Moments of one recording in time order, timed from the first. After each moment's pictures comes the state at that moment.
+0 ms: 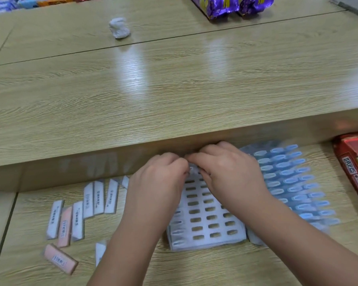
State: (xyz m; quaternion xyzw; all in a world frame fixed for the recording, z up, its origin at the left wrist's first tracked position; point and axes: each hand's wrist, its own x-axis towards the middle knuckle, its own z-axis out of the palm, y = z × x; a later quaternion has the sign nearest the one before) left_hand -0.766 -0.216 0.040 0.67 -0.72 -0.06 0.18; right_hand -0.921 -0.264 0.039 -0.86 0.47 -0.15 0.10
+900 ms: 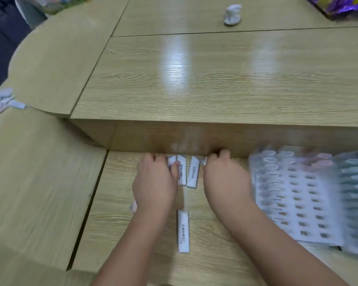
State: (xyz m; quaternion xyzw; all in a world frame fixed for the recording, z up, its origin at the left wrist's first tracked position) left_hand -0.618 -0.147 -0.010 0.89 -0.43 -0.07 0.14; right_hand -0.740 -0.199 0.013 -0.82 0.56 0.05 0.09
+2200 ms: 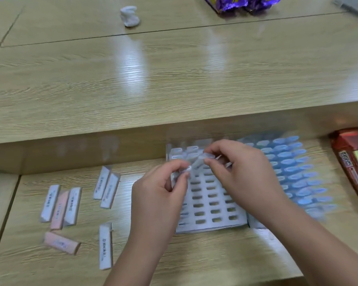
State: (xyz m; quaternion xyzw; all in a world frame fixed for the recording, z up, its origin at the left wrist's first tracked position) left_hand -0.774 -0.166 0.024 0.70 -0.52 -0.23 0.43; right_hand -0.934 -0.243 0.035 -0.79 0.52 -0.23 0.24
